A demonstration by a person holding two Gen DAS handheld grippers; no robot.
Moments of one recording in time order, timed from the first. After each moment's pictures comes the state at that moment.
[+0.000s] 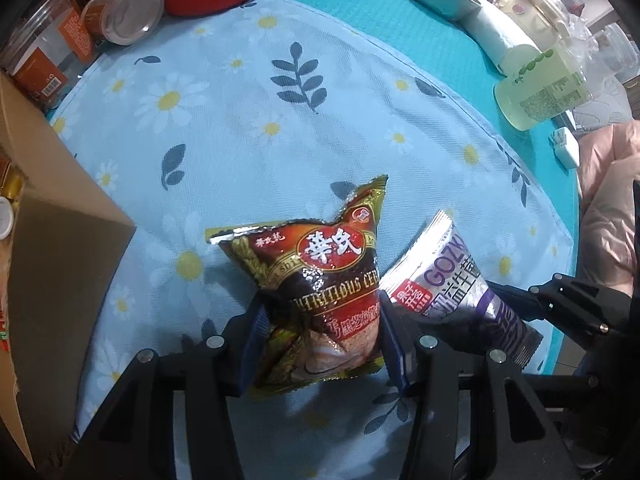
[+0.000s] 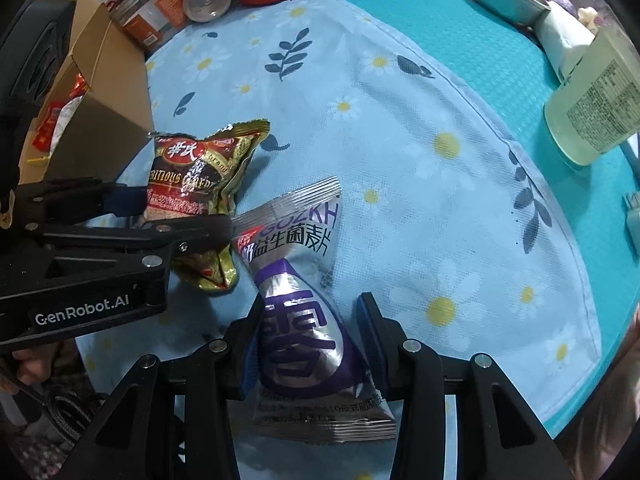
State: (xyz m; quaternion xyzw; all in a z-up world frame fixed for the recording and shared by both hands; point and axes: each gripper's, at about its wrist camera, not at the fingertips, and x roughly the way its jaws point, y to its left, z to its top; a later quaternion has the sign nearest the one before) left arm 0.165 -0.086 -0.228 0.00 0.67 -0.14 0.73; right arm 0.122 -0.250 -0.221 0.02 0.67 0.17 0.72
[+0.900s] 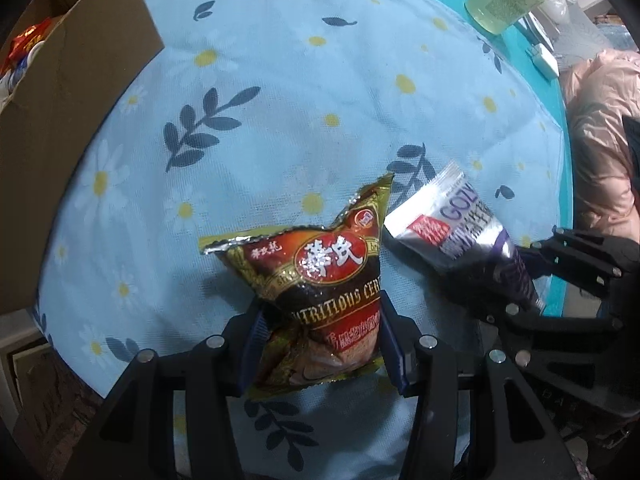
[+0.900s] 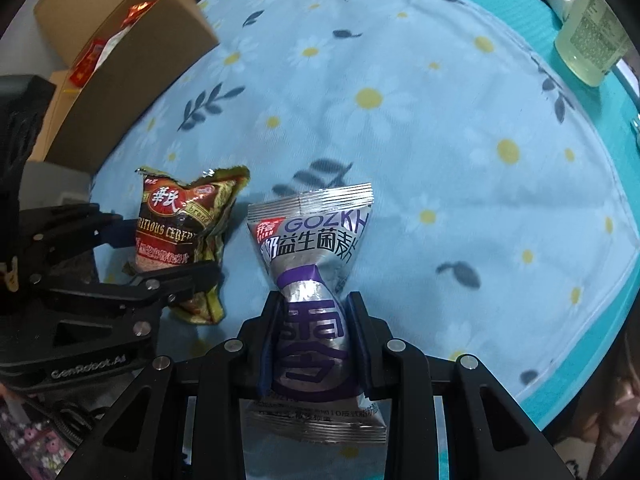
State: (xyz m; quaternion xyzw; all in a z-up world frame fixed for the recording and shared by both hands) left arm 0.045 -0.046 -0.236 0.01 0.70 -0.14 0.70; right arm 0.051 -0.215 -0.222 0.02 0.70 0.20 0.69
